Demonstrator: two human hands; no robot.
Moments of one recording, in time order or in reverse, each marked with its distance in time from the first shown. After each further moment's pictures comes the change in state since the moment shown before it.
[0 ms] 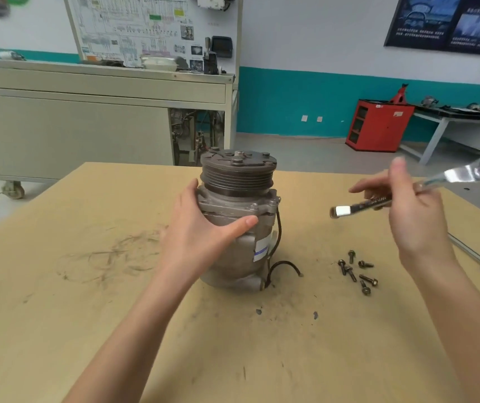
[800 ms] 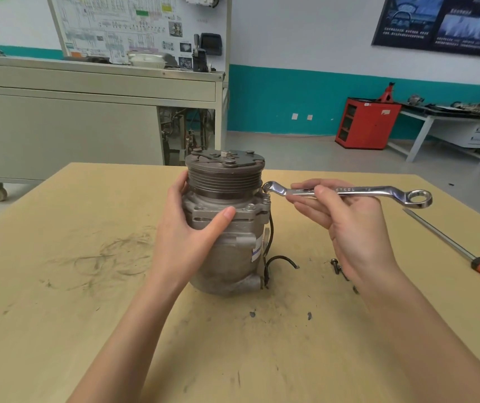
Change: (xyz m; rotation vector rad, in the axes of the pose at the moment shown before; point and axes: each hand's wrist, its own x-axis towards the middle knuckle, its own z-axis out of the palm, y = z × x) left_hand 0.001 -0.013 0.005 -0.252 0.063 0.170; right_hand -0.019 -0.001 0.046 0.435 -0.131 0.145
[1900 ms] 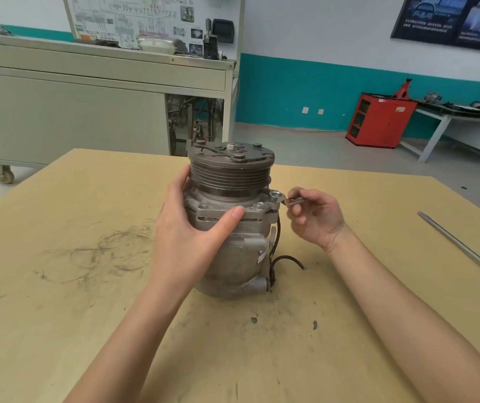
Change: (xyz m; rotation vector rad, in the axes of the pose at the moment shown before) left_hand -0.004 -0.002 0.007 0.034 0.074 0.030; right_hand 0.090 0.091 -0.016 0.753 -0.641 0.648
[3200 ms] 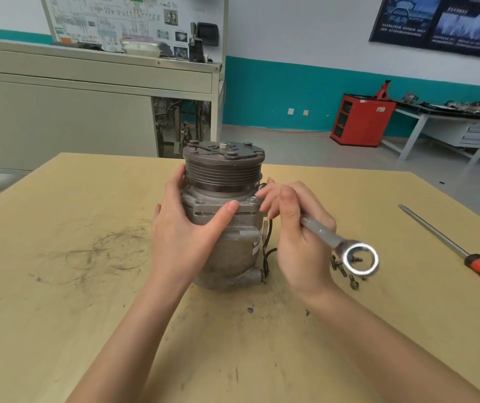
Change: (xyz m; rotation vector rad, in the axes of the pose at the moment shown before) left_hand -0.001 0.004 -0.002 0.043 -0.015 -0.078; right_hand -0.036 0.072 0.119 -1.113 0.505 -1.084
